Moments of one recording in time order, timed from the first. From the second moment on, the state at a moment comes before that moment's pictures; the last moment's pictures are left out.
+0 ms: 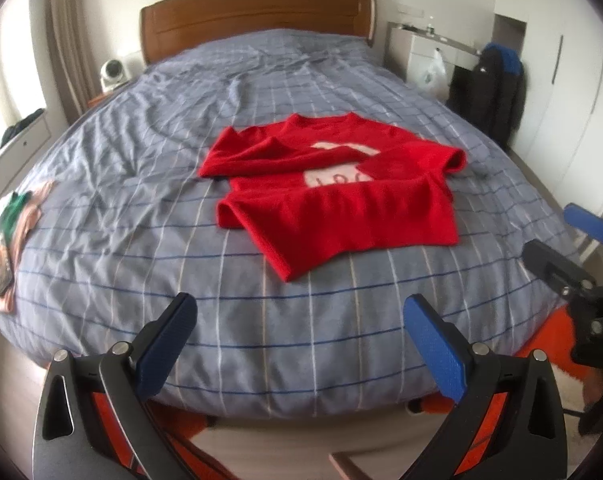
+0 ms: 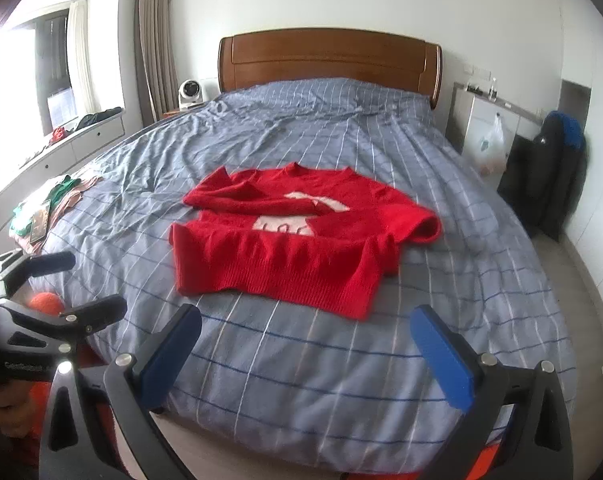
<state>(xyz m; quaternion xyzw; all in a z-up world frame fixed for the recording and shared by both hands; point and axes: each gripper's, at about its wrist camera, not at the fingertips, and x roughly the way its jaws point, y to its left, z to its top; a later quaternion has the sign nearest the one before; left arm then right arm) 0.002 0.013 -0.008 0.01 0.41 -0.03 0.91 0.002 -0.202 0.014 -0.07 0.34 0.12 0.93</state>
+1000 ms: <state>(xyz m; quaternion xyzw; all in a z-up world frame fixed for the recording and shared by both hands) -0.001 0.010 -0.014 0.01 0.40 -0.04 0.91 0.008 -0.198 -0.001 -0.08 0.36 0.11 0.92</state>
